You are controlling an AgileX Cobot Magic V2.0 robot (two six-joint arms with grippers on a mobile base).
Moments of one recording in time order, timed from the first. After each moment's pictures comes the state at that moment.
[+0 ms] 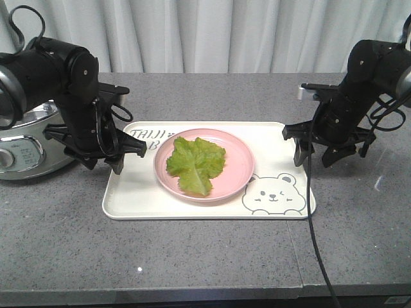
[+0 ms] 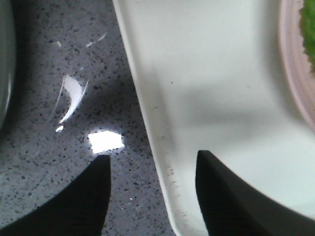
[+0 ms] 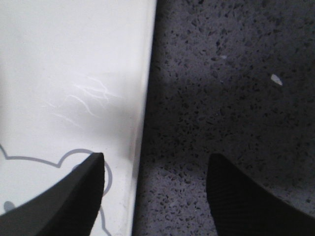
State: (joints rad) left arm -0.34 1.94 -1.69 0.07 1.22 -0.18; right arm 0.07 2.09 -1.79 0.17 1.24 -0.05
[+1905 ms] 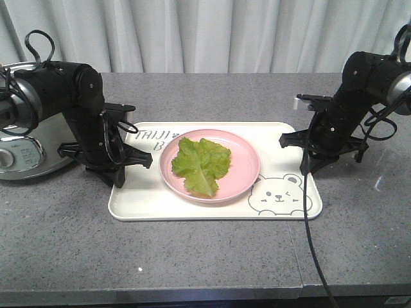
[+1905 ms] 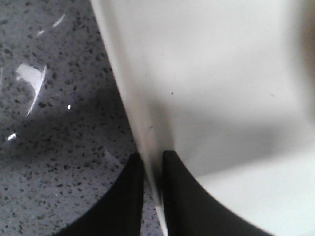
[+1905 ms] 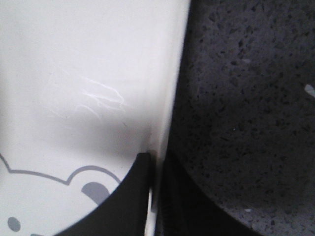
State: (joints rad) left arm -0.30 2.04 -1.69 -0.08 1.20 -0.07; right arm 0.07 2.13 -1.79 0.21 1.23 -0.11
